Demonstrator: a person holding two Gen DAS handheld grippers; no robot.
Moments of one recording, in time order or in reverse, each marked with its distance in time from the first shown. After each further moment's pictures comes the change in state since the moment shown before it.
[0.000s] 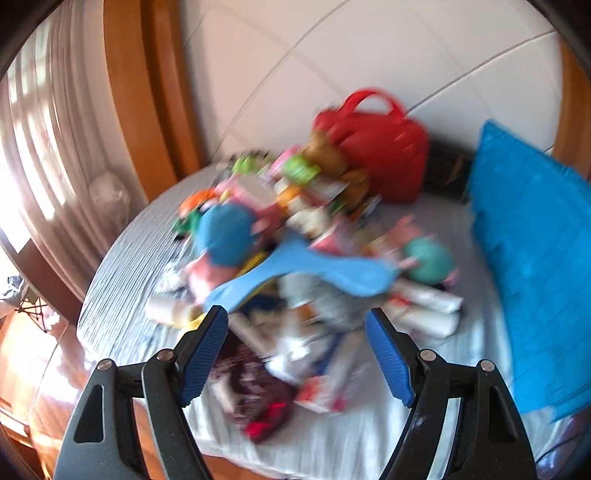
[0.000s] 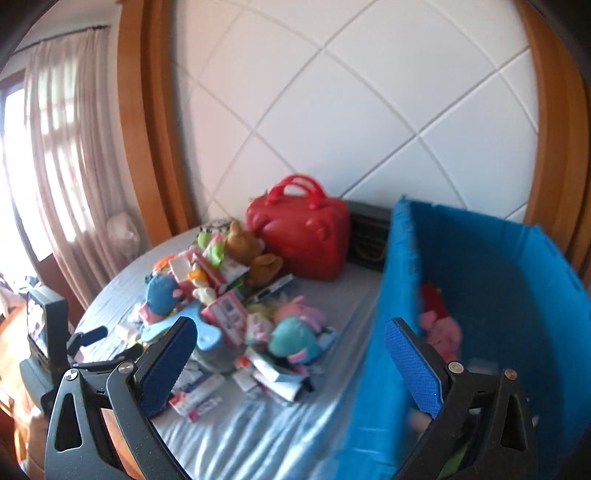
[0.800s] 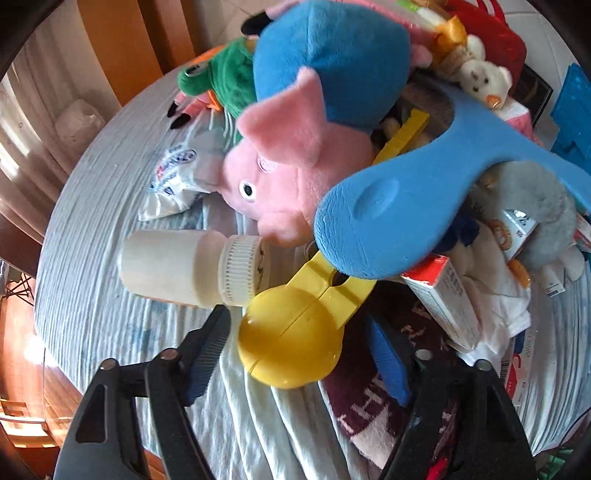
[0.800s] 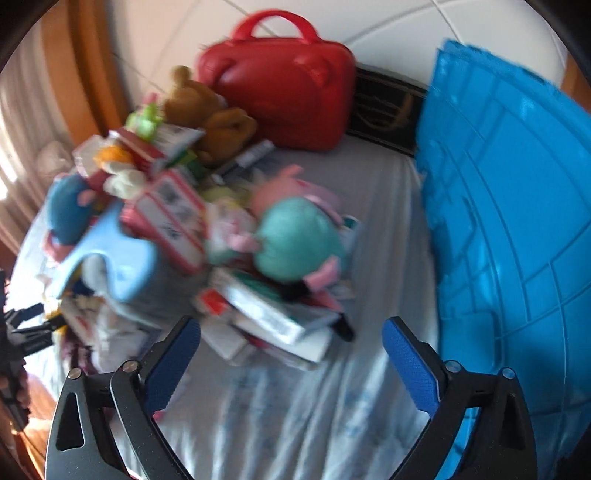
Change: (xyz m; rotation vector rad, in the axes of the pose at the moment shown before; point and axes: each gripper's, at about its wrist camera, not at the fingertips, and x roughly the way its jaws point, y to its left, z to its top) left arm 0.204 0.120 -0.051 0.086 0.344 -0.086; right arm 0.213 0.025 -0.085 0.080 0.419 -0.205
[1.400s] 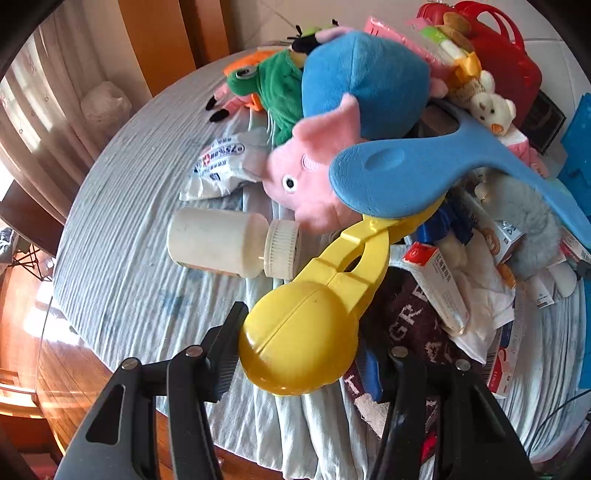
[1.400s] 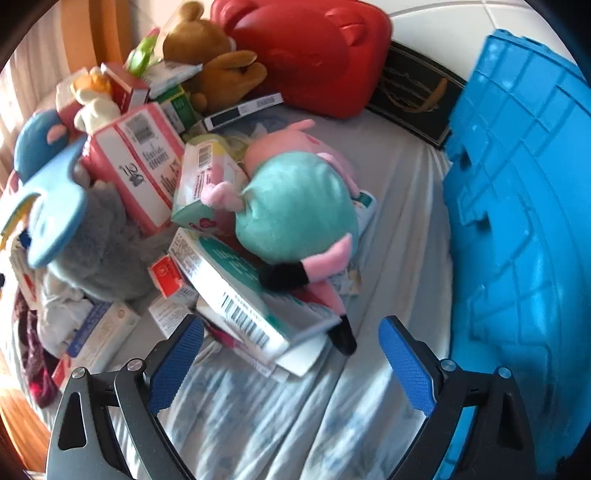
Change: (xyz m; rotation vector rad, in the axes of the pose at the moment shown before) left arm -0.046 0.002 -0.024 -0.078 -0.032 0.030; right arm 0.064 0.010 -0.009 -0.165 0.077 -0.030
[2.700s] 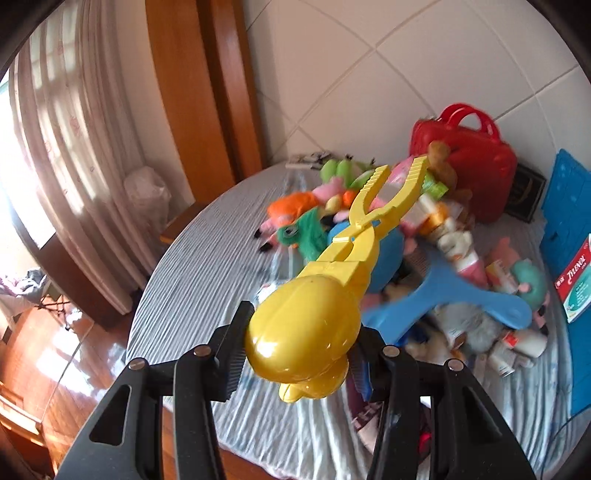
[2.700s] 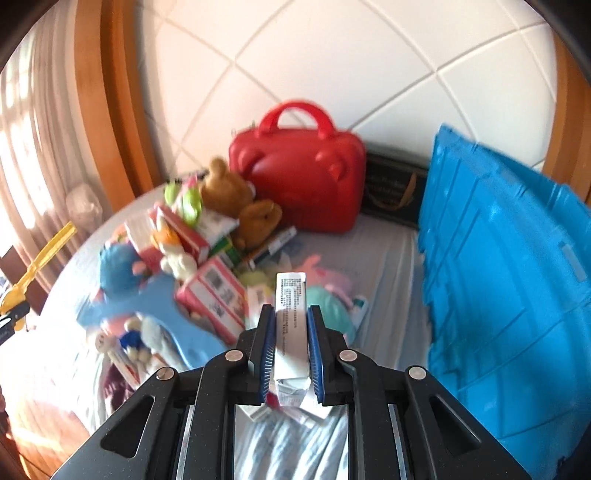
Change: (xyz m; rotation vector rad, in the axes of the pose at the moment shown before) left arm -0.144 0.020 0.040 0.054 -0.373 0.041; right arm -0.162 -0.006 0.020 0.121 -0.377 0.103
